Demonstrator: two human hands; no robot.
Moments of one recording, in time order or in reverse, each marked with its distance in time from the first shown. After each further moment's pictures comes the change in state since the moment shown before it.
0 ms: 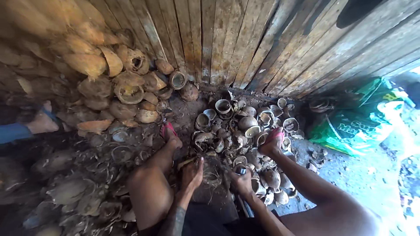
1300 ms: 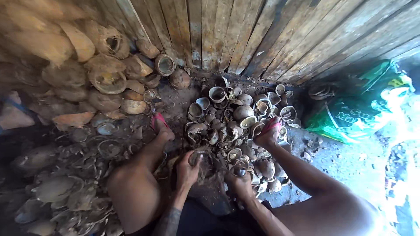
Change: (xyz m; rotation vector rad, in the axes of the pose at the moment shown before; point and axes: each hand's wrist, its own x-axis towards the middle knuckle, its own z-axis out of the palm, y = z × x) left_hand 0.036 -0.037 0.044 -0.136 0.146 0.205; right_hand -0.023 -0.037 -0.009 -0.032 0.008 0.199
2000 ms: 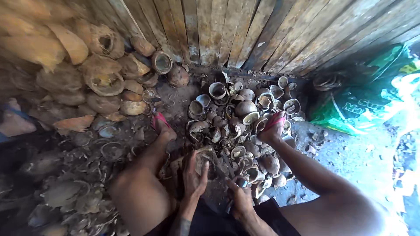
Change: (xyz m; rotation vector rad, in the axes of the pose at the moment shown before) left_hand -0.018 -0.011 0.018 -0.060 0.167 0.248; right_hand -0.036 0.001 0.035 0.400 0.237 0.318
